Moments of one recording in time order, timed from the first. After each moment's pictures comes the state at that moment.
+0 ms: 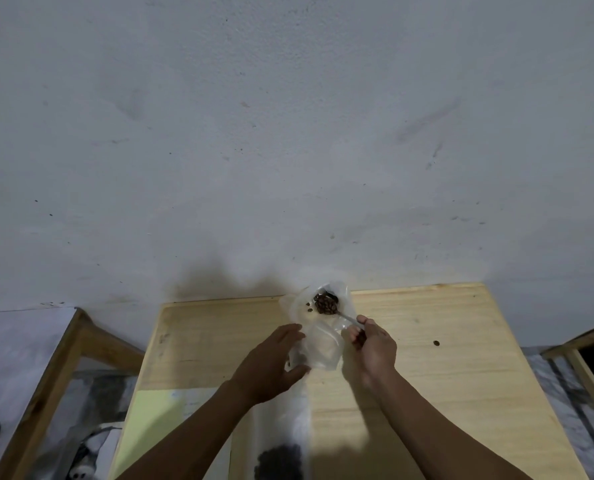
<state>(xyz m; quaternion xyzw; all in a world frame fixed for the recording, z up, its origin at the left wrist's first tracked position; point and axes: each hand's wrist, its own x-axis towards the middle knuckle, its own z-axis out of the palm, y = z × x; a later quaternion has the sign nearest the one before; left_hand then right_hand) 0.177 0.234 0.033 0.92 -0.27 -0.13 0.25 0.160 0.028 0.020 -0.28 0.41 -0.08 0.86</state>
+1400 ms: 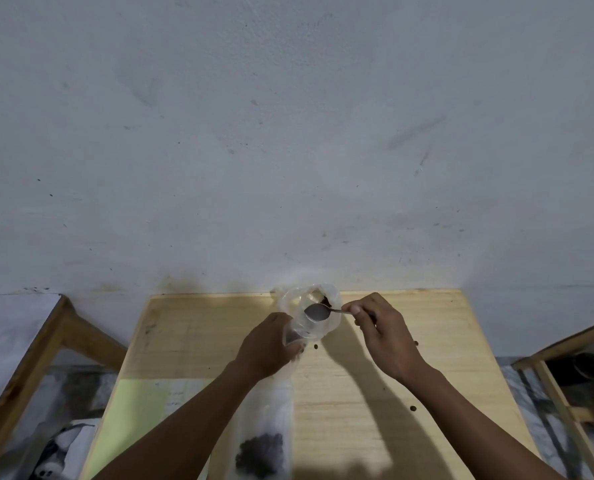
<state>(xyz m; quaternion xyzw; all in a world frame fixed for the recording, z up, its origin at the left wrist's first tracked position) 0.182 0.203 0.045 0.94 -0.17 -0.14 0.25 0.125 -0.022 0.110 -0.86 -0.01 -0.08 0.50</state>
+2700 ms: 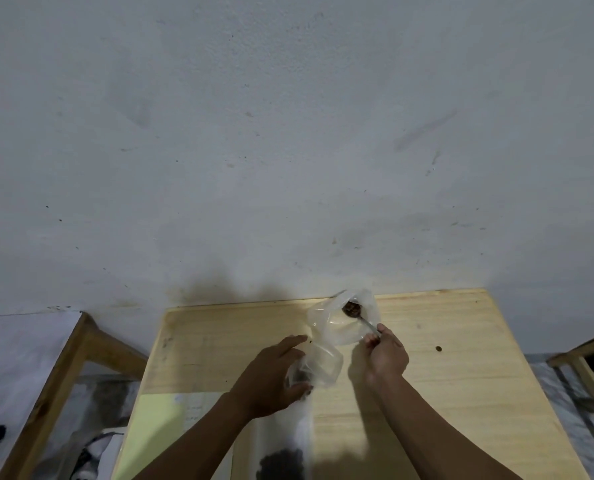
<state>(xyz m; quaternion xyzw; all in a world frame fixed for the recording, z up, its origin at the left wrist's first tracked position) 0.164 0.237 0.044 0.92 -0.30 -0.14 0.21 0.166 0.020 0.021 -0.26 0.53 -0.16 0.79</state>
